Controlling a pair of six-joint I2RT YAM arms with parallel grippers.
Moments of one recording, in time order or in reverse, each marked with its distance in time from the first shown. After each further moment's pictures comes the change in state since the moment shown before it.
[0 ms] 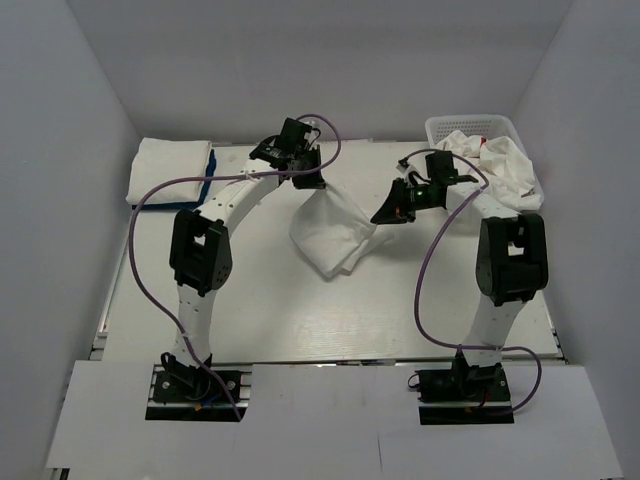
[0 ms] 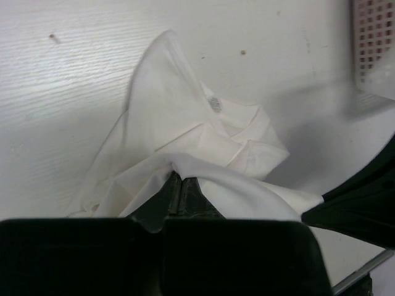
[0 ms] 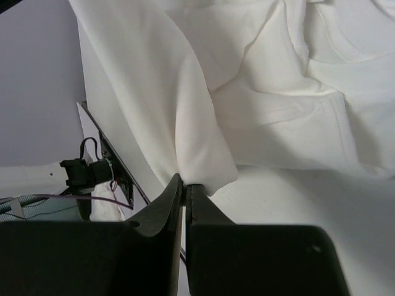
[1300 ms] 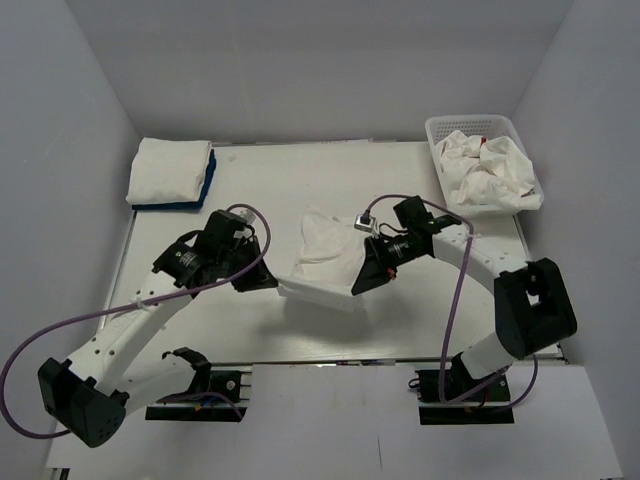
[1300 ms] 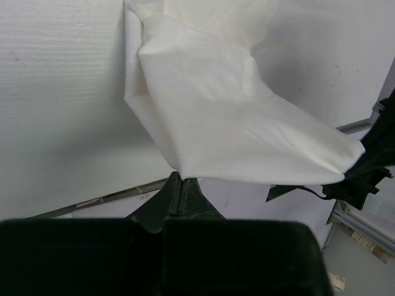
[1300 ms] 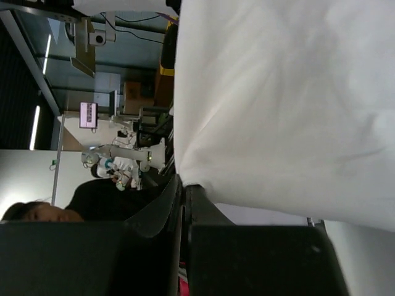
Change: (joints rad) left arm -0.064 -1.076 -0.971 -0.230 0.071 -0.298; right arm 0.282 -0.393 -0.394 -0.152 -0.507 -0.209
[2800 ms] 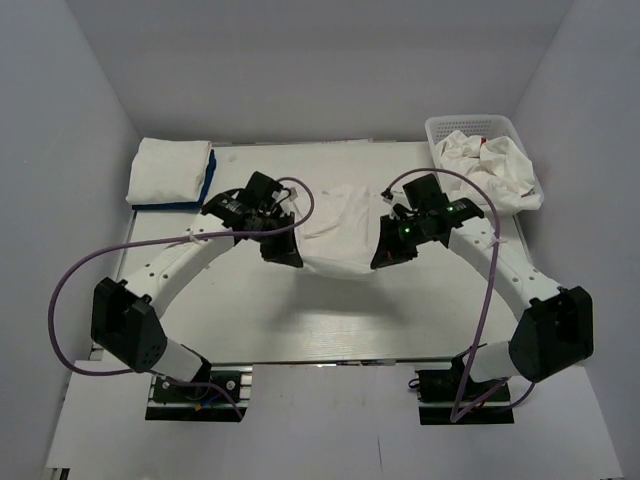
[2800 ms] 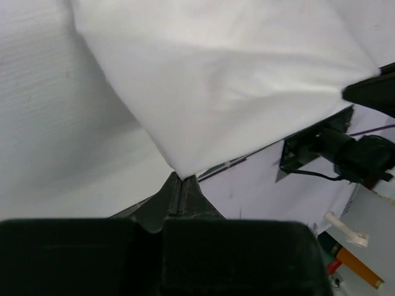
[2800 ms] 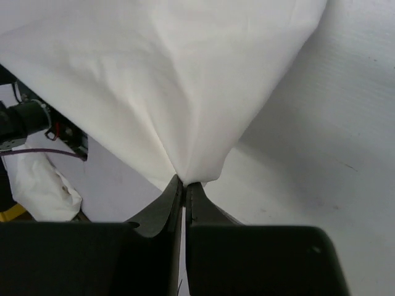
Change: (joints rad) left arm -0.008 0.426 0.259 0.003 0.156 0.204; right arm 0.007 -0.097 0.166 -0.184 0.922 0.212
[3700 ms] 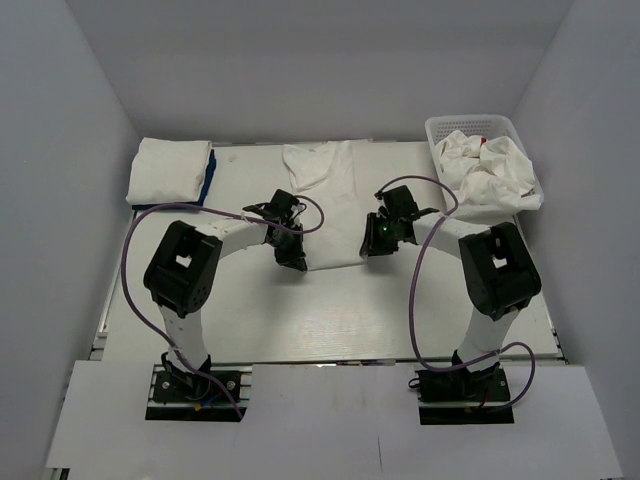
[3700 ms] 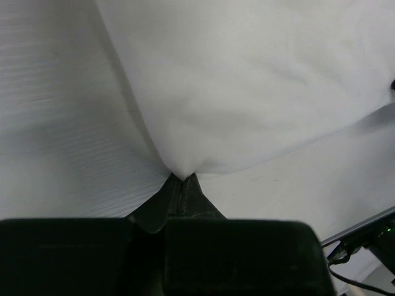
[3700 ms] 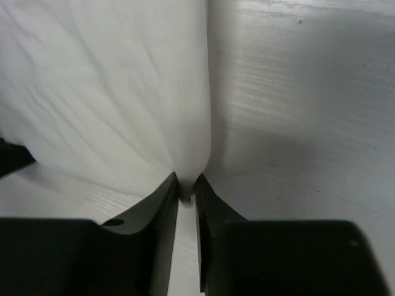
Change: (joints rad) left arm 0.042 0.415 -0.064 0.392 -0.097 -0.002; right arm -0.023 0.414 -0.056 0.556 0.221 0.097
